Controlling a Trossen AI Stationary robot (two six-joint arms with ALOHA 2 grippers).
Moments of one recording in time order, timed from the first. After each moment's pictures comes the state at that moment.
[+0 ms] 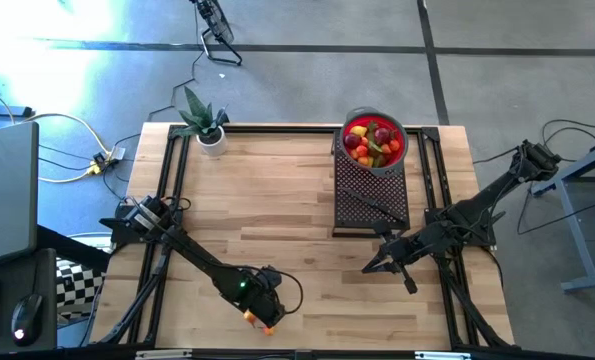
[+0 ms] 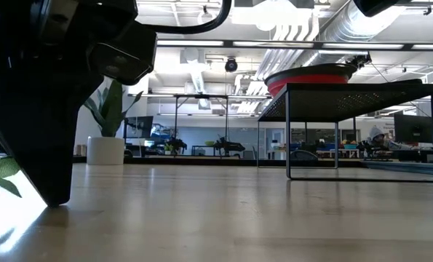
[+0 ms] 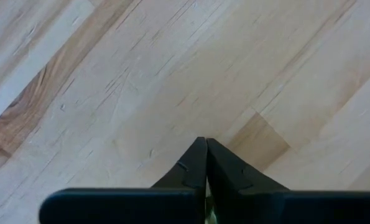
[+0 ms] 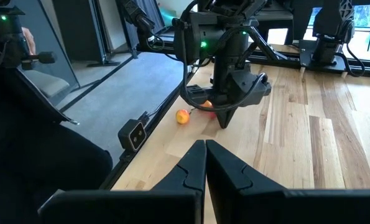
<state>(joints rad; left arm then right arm) -0.61 1.98 1.36 -0.65 -0.17 -1.37 0.60 0.99 0.61 0.08 0.17 0.15</state>
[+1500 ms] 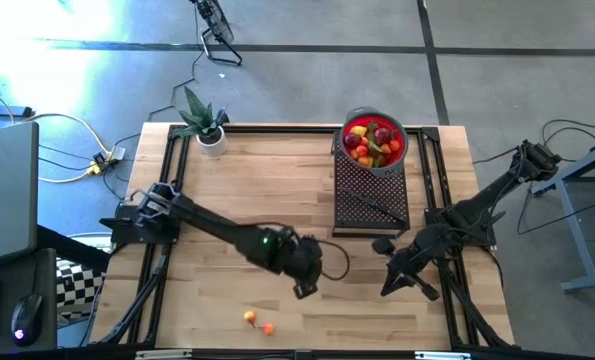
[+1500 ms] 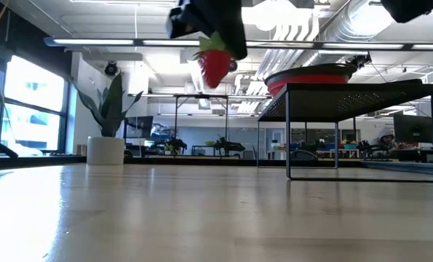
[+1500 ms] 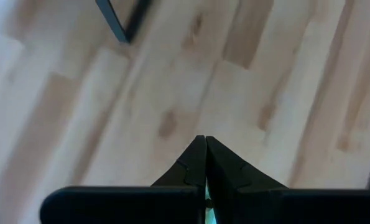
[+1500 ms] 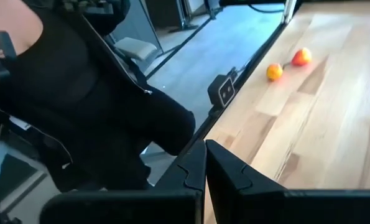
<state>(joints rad) -0.37 1.98 1.82 -0.90 -0.29 -0.71 0.60 0.99 0.61 -0.01 -0.21 0.26</state>
